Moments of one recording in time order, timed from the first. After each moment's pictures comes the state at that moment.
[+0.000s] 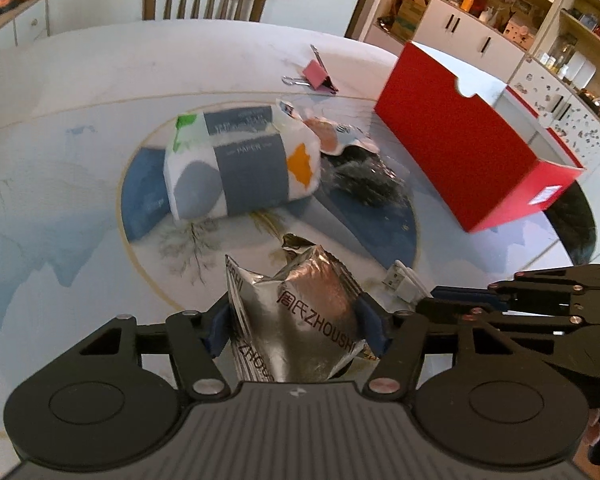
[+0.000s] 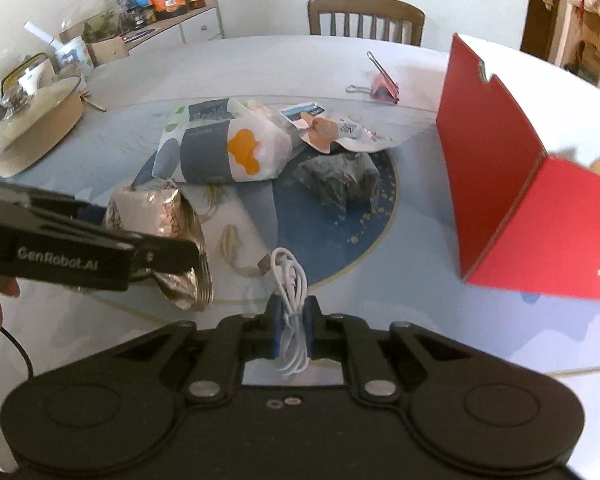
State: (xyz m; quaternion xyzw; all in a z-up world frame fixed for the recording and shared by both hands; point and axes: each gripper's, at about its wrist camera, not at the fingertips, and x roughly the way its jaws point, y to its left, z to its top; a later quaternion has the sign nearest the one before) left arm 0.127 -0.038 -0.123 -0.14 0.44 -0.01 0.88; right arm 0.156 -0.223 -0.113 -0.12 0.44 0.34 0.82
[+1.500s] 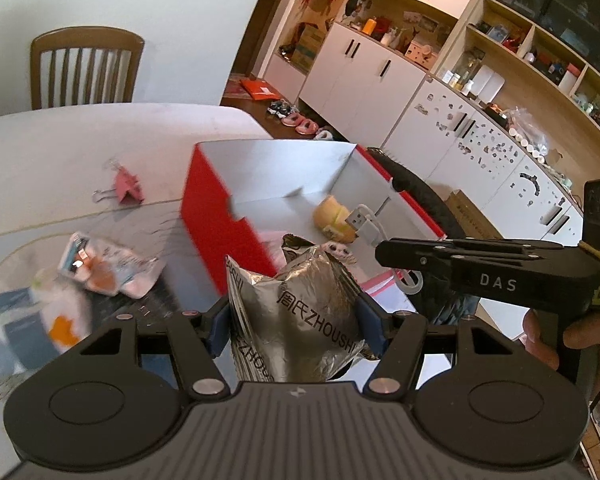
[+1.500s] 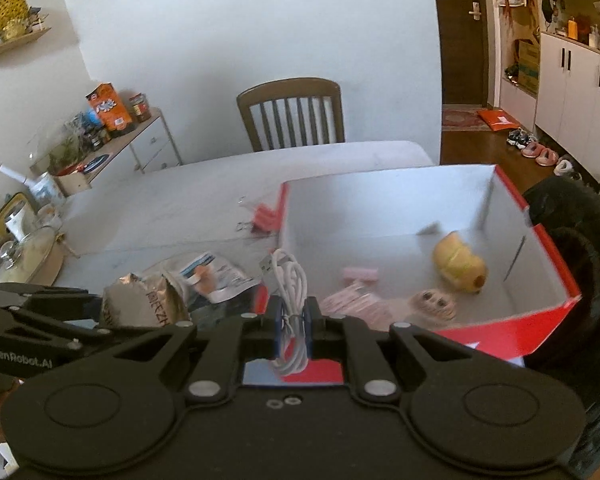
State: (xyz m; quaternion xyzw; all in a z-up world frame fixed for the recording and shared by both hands) left arm 0.214 -0.160 -0.013 -0.15 0.38 -0.13 0.90; right arm 0.239 -0.357 0.004 -0.01 0.37 0.30 0.88
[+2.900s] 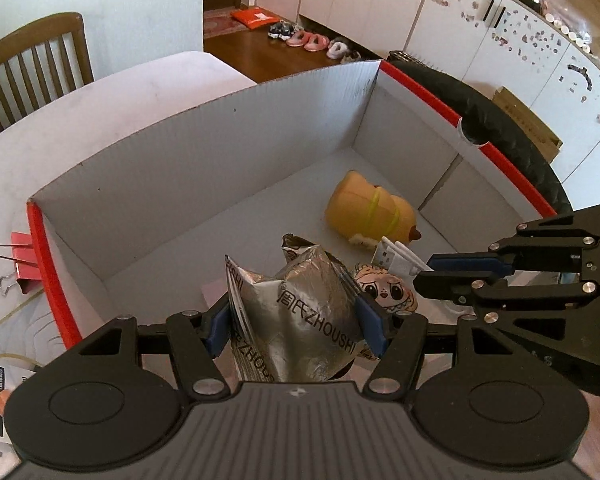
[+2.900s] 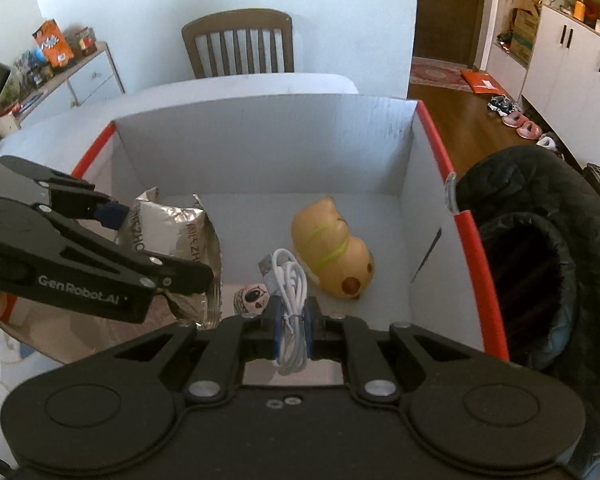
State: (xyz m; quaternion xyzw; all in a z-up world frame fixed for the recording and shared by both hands) left arm 0.397 -0.257 -0.088 -0.01 0.50 -0.12 0.86; right arm 0.365 -0.417 -0.076 -0.09 0.45 0.27 0.84
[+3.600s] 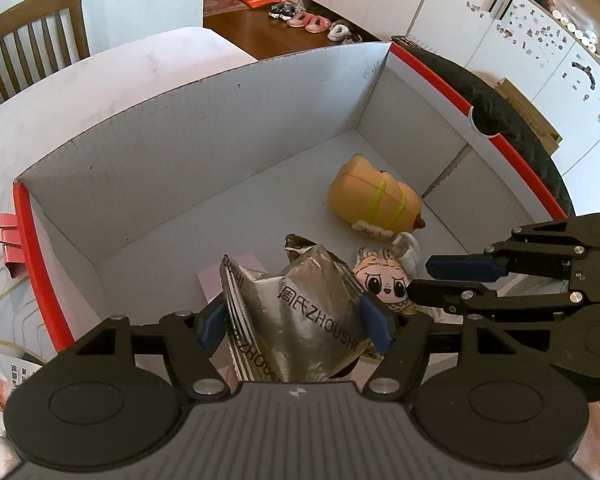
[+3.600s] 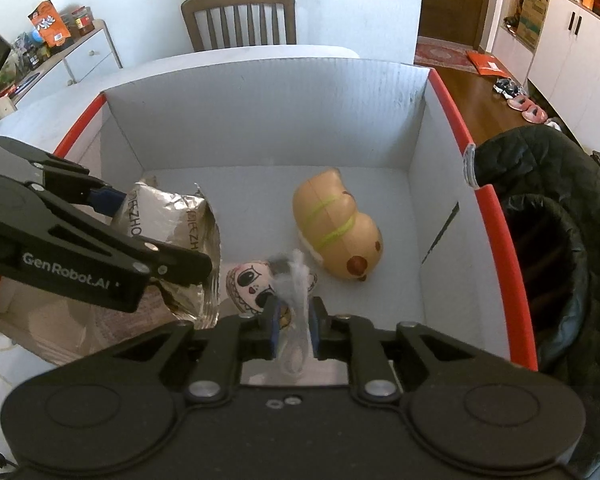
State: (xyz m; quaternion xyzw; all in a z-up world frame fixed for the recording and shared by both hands) left arm 0.405 -0.254 -0.094 -0.02 0.53 -0.12 0.84; right arm 0.373 -0.414 -0.091 -0.10 0.48 0.27 0.83
